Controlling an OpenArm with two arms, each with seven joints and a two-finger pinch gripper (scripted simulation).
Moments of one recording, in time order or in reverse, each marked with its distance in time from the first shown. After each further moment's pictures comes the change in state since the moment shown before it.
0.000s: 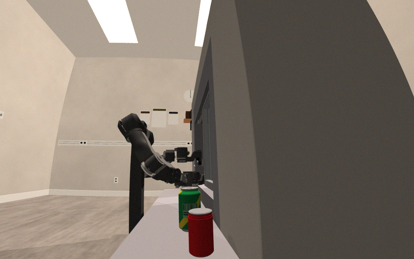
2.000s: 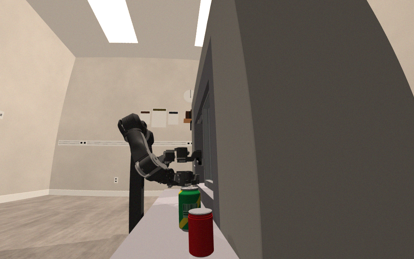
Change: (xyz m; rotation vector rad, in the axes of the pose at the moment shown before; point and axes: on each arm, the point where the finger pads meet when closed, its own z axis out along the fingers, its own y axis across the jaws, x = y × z) left arm 0.000 0.001 0.000 -0.004 0.001 -0.001; right arm 0.002 -0.013 -0.032 -0.042 0.000 -0.009
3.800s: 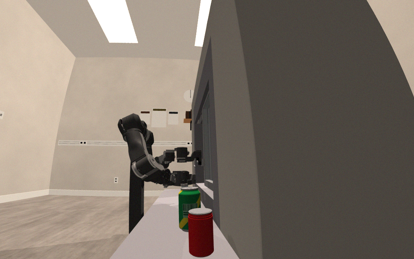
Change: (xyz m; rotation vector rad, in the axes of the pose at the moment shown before) left arm 0.000 -0.004 0.000 0.010 -0.005 -0.004; right arm 0.002 -0.012 -0.016 0.000 0.008 0.010
